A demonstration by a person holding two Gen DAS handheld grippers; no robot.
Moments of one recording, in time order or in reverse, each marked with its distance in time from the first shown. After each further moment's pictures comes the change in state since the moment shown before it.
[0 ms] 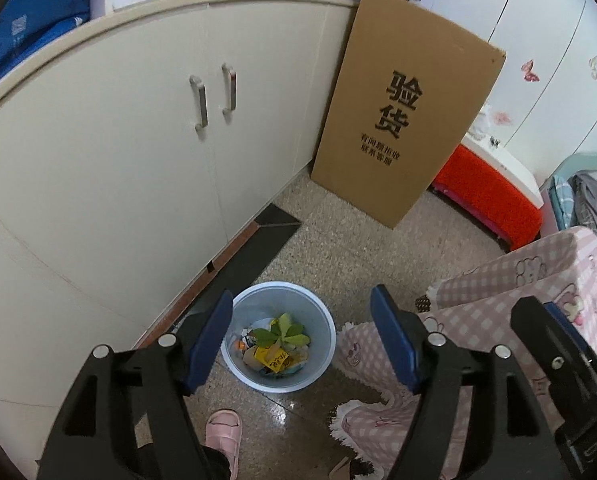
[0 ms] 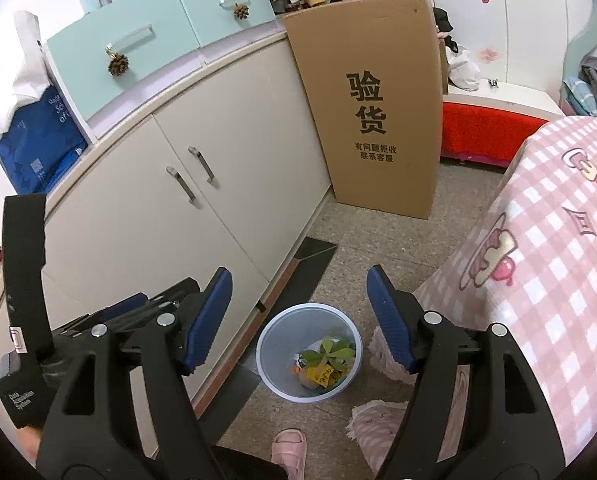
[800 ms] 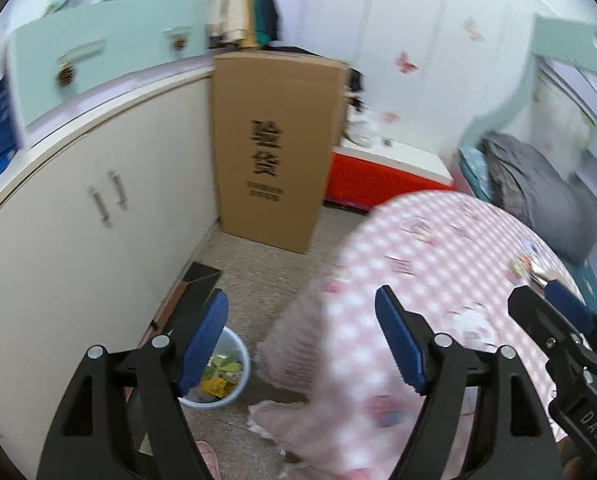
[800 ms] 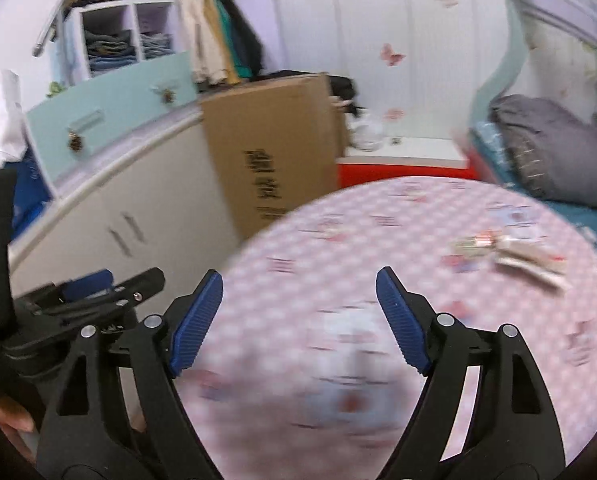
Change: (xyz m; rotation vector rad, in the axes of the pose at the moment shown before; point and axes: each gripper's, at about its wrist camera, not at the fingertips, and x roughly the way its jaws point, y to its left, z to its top) left arm -0.125 -0.195 -0.055 0.310 -0.149 -0.195; right arm -0.203 -0.159 -0.007 0.006 -0.199 -0.299
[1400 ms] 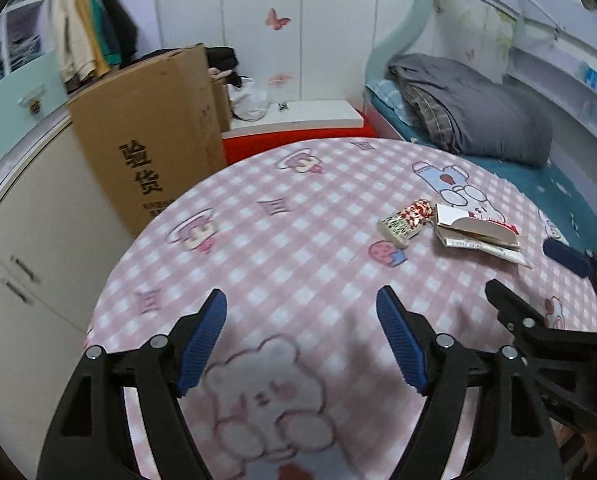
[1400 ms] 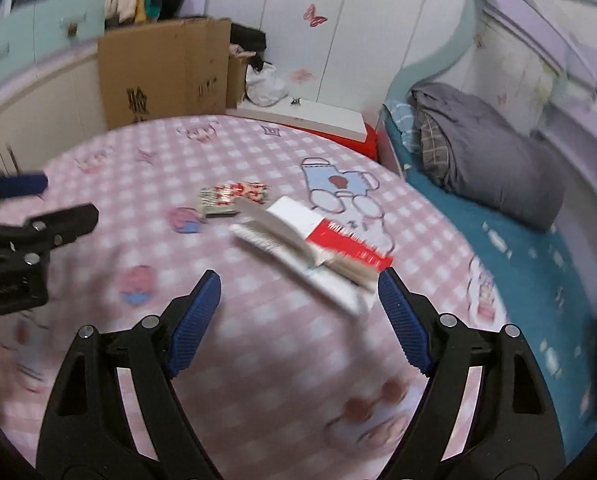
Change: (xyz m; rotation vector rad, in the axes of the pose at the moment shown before) left arm 0.077 -0.212 -0.003 0.340 0.080 -0.115; right arm 0.055 -0.164 -0.015 -0.173 0.155 -0.283
